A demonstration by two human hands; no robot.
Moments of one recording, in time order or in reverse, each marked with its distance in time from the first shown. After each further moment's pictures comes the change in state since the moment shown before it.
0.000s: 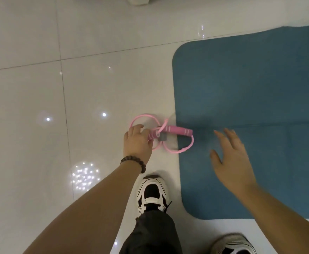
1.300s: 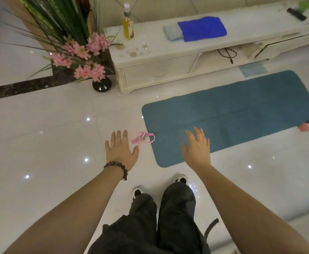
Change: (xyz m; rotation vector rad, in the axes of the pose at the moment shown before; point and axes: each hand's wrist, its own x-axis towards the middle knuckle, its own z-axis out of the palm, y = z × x) left_hand -0.457 0.082 -0.520 0.062 -0.012 0.101; right_hand -0.450 -0.293 -0.376 -0.171 0.239 0.184
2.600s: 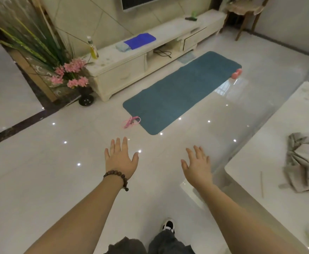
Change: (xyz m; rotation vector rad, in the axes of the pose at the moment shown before) left_hand -0.486 -0.213 0.080 0.140 0.160 0.401; right_hand -0.639 -0.030 0.155 0.129 0.167 0.356
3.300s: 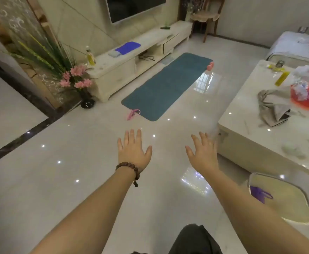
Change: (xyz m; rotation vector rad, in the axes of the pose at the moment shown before) left_hand -0.269 -0.182 -0.034 0.050 0.080 0.340; right_hand -0.337 -0.107 0.075 0.061 0.276 0.093
